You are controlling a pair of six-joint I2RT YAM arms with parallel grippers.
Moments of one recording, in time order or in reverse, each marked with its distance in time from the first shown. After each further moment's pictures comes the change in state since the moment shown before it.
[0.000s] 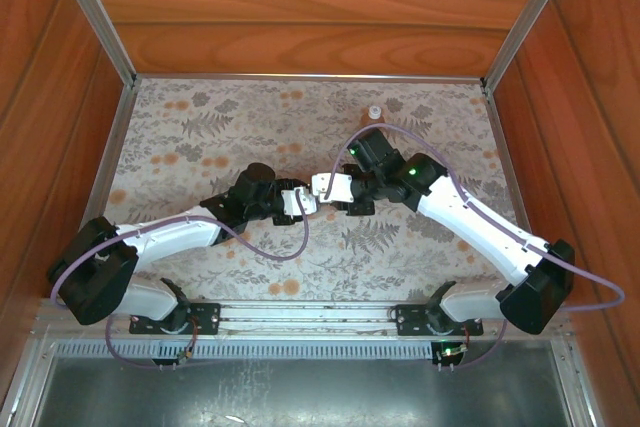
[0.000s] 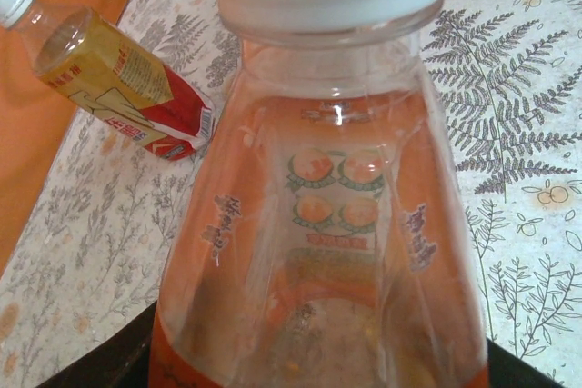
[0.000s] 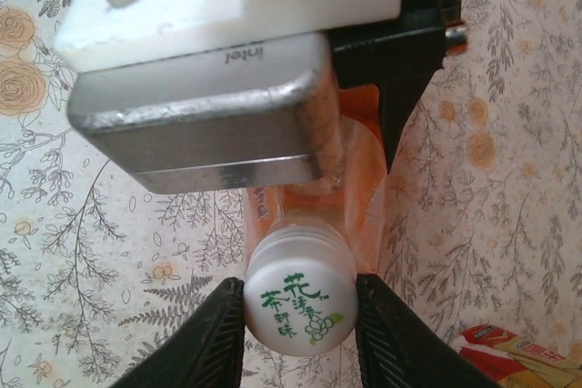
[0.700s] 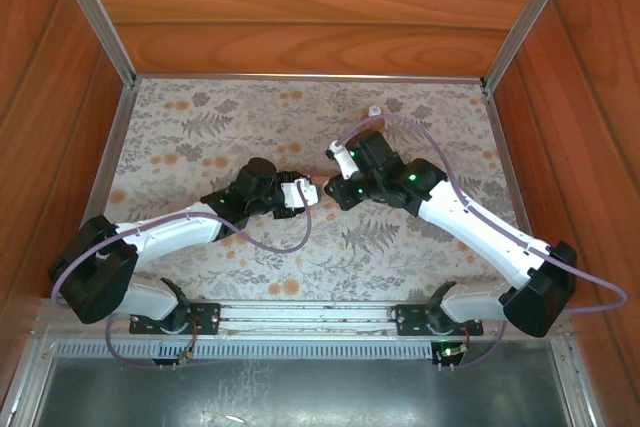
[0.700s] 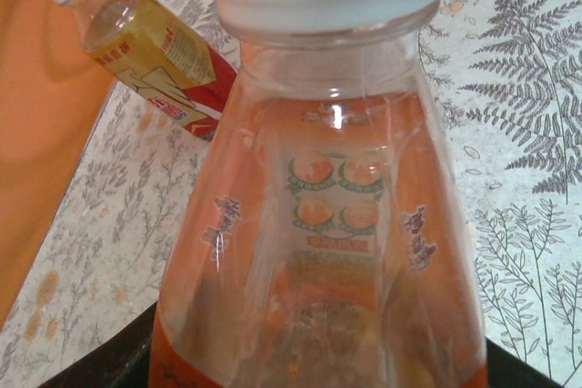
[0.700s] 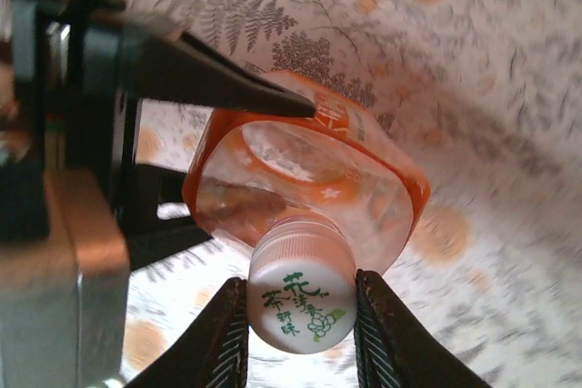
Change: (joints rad) left arm 0.005 0.010 0.042 -0.024 -0.077 -0.018; right arm 0.012 -0.017 -0.039 0.119 0.125 1.229
